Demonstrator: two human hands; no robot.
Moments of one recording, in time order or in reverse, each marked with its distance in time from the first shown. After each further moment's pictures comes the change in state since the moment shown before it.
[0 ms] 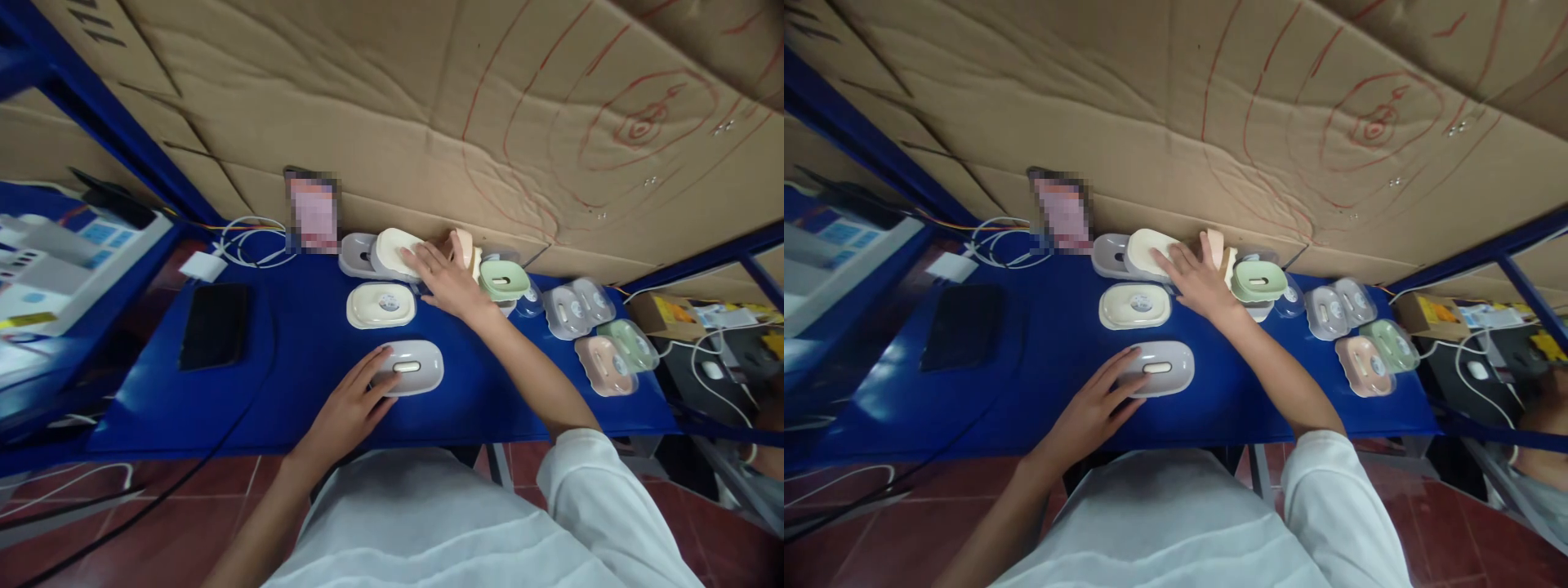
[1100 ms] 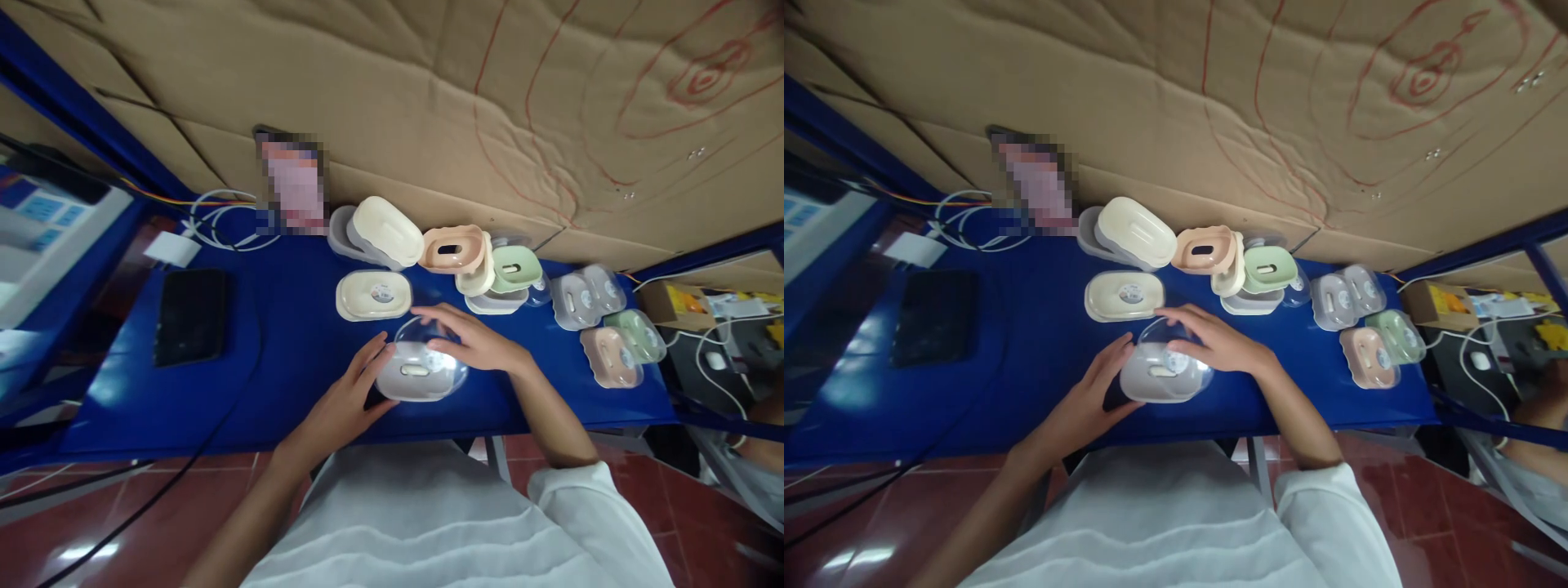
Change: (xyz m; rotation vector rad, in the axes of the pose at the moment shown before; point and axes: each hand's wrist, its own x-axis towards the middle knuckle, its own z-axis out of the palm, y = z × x) left_hand 0.000 -0.005 0.002 -0.296 -0.117 -0.209; right_hand -0.092 -0.034 -0.005 0.946 -0.075 -0.004
